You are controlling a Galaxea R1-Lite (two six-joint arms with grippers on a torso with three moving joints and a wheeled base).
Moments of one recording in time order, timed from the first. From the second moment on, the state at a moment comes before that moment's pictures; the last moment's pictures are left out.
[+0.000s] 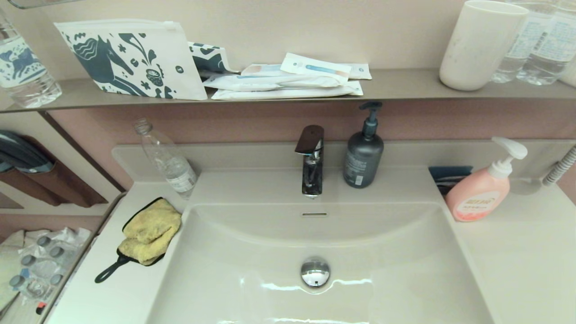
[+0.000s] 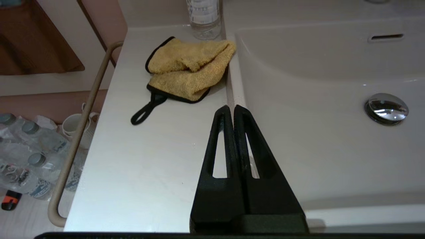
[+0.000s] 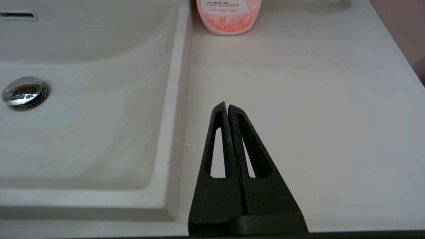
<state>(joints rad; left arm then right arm) 0.01 0.03 -0.03 0.00 -0.01 0.07 0.00 0.00 0.00 0.00 0.00 -0.03</state>
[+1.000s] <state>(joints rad) 0.00 1.03 -0.36 -0.21 -0.15 0.06 0.00 0.00 0.00 0.00 0.00 -0.03</state>
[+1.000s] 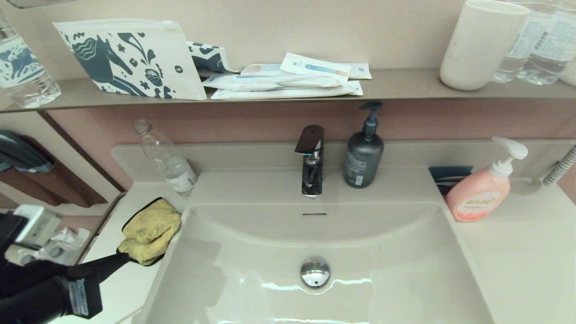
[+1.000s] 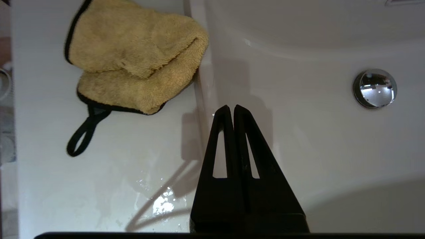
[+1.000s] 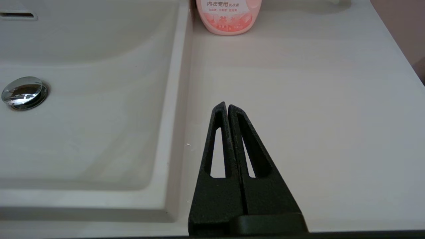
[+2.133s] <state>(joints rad) 0.12 1.40 -0.49 -0.24 -0.20 0.28 0.00 0.00 0.00 0.00 0.00 -0.03</state>
